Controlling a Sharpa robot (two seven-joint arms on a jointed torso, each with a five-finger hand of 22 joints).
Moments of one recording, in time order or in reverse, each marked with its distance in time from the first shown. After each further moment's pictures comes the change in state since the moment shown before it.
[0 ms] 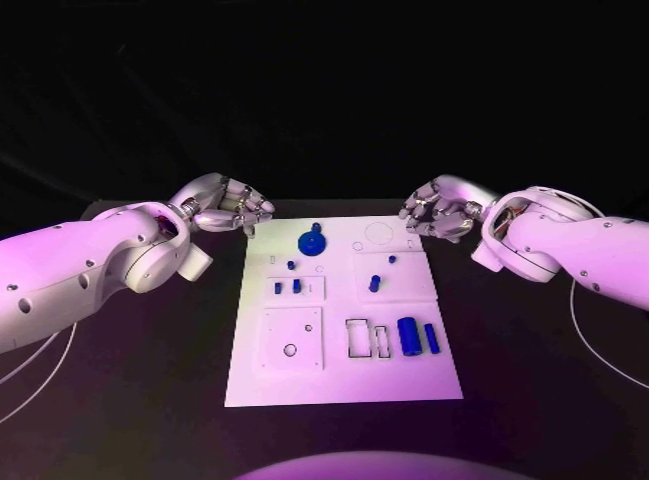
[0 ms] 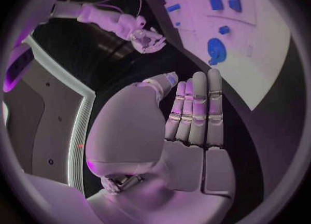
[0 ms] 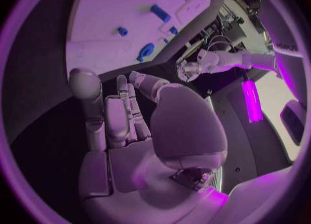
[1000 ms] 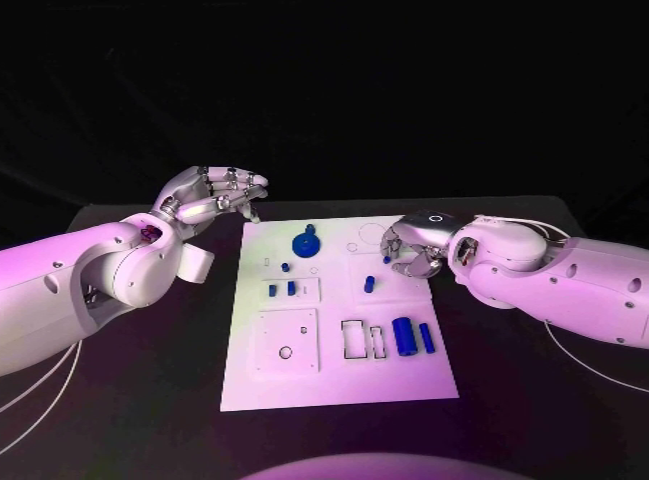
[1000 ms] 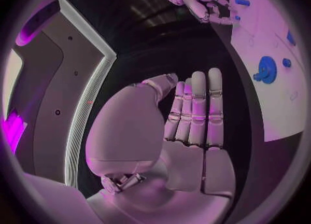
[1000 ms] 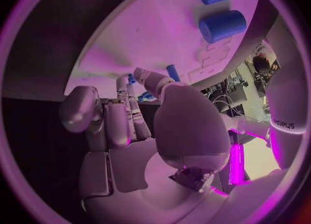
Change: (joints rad) left arm -0.014 -0.042 0.000 0.116 0.346 -0.024 0.179; left_hand -0.020 0.009 0.019 -0.019 0.000 0.003 0.004 -0.004 0.022 0.017 0.000 -0.029 -0.015 0.001 -0.008 -0.030 -0.004 0.000 0.013 -0.012 -0.035 -0.024; right arm -0.068 0.037 -0.001 0.078 -0.535 0.026 -0.158; right_hand -0.015 -0.025 -0.008 0.005 0.000 0.048 -0.008 -0.031 -0.008 -0.008 0.003 -0.063 0.006 0.003 0.011 0.082 0.092 -0.032 0.021 0.011 0.236 0.239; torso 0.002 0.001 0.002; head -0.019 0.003
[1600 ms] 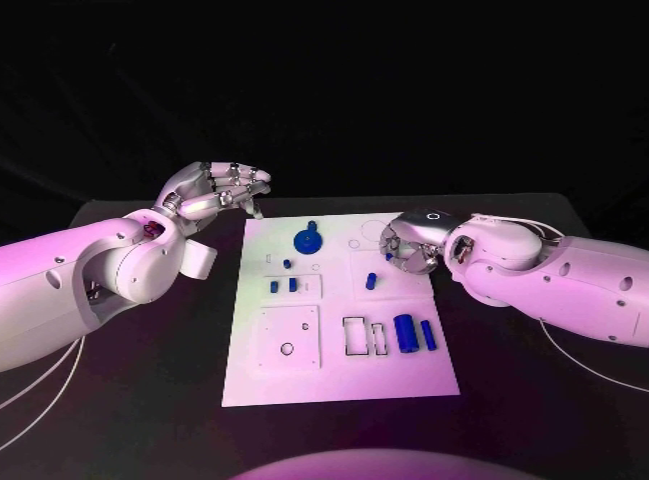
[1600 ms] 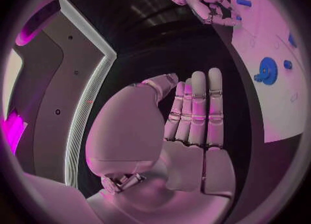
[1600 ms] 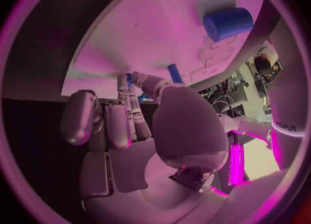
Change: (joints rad) left arm 0.000 -0.004 0.000 0.011 0.006 -0.007 0.000; left_hand 0.000 0.000 0.000 0.000 0.000 -0.007 0.007 -0.006 0.001 -0.003 0.003 -0.004 -0.002 0.000 0.000 -0.004 -0.001 0.000 0.000 0.000 -0.004 -0.002; right arm -0.008 0.028 0.000 -0.027 -0.003 -0.015 -0.009; right_hand 0.009 0.036 0.041 -0.002 -0.025 0.028 0.001 0.000 0.006 0.044 -0.010 0.000 0.007 0.004 -0.004 0.022 0.024 -0.015 0.003 -0.004 0.077 0.084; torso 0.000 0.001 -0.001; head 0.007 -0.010
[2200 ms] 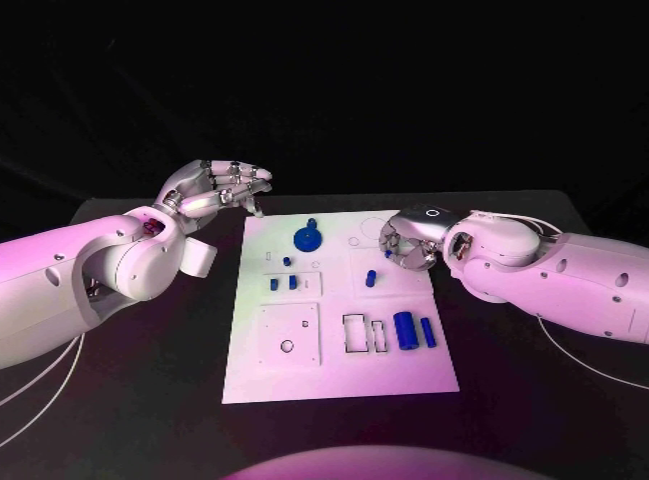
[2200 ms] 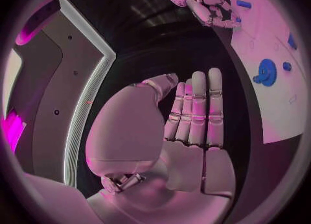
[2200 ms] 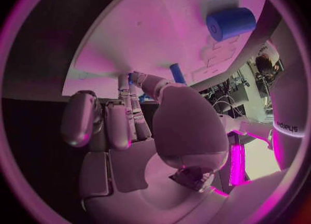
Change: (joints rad) left arm 0.000 -0.002 0.000 0.003 -0.001 0.004 -0.013; left_hand 0.000 0.000 0.000 0.000 0.000 -0.011 0.004 -0.008 0.001 -0.009 0.009 -0.011 -0.004 -0.007 0.007 -0.004 0.000 0.000 0.000 0.000 -0.005 -0.004; right arm -0.002 0.011 0.002 -0.013 -0.001 0.000 -0.004; right_hand 0.004 0.004 0.004 -0.004 0.000 0.007 0.000 0.000 0.002 0.007 0.000 0.000 0.003 -0.002 -0.002 0.008 0.006 0.000 0.000 0.000 0.020 0.019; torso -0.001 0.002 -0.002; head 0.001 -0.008
